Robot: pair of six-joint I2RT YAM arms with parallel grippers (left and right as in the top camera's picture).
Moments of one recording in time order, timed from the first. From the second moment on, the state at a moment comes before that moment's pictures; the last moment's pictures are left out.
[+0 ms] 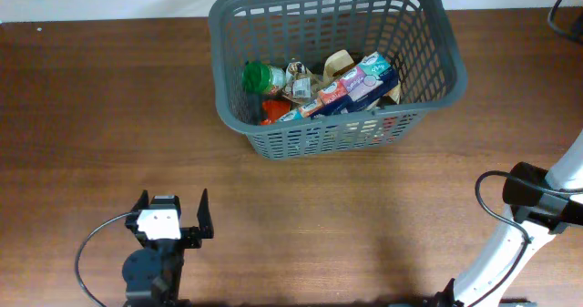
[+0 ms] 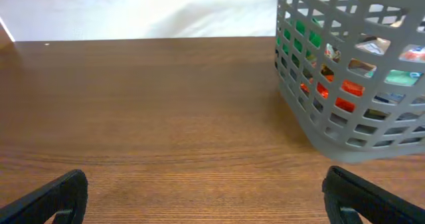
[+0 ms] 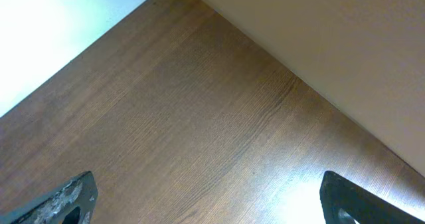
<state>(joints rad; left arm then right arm) 0.01 0.02 0.11 -0.34 0.00 0.01 -0.41 2.22 3.01 -1.69 0.34 0.30</state>
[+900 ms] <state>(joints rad) 0.01 0.02 0.11 -0.33 -0.02 0.01 -0.41 2.22 3.01 -1.69 0.34 0.30</state>
